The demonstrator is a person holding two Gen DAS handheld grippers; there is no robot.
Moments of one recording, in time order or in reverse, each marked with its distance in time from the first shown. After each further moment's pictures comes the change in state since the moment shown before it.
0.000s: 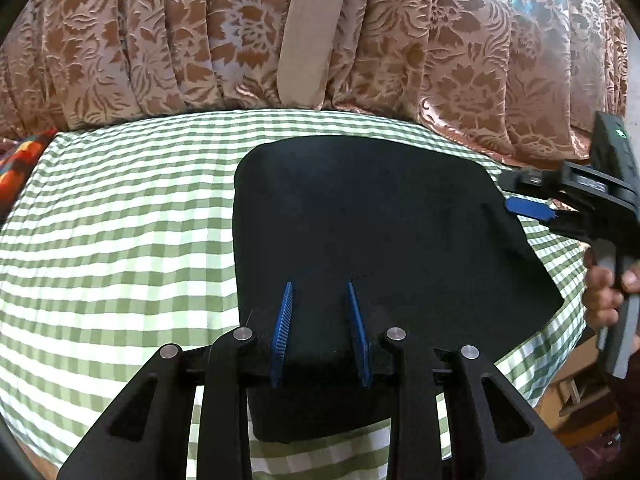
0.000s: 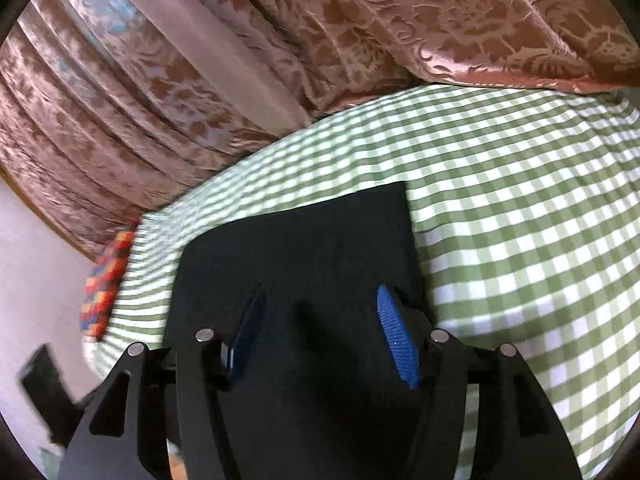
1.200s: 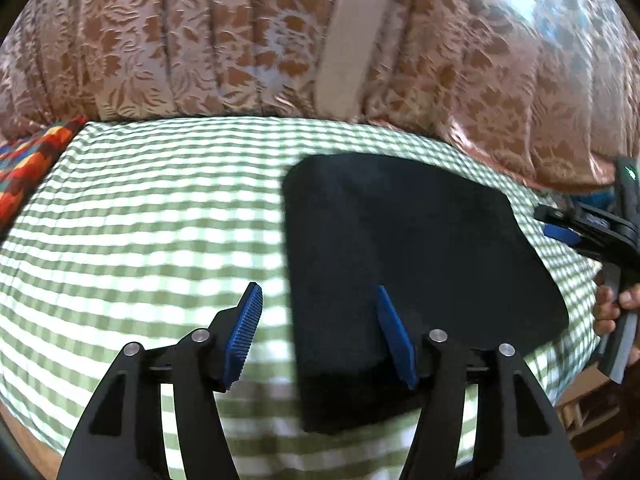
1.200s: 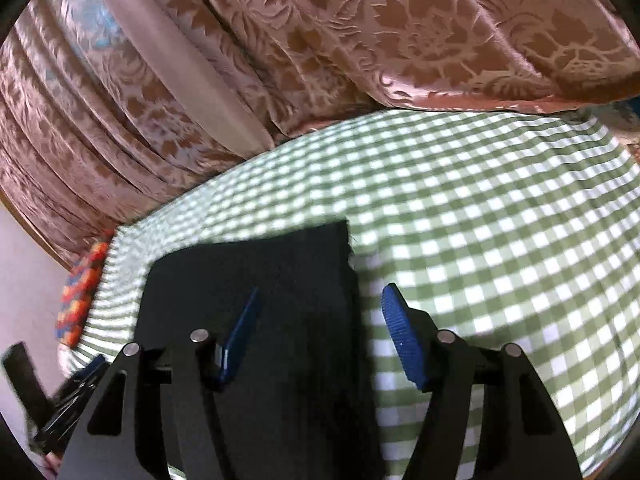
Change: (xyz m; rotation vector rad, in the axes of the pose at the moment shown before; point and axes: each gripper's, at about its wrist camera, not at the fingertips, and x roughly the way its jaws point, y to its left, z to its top) left arm -0.014 0.035 0.004 -0.093 -0.053 0.070; right arm -0.040 -0.023 0.013 0.012 -0.079 -0.014
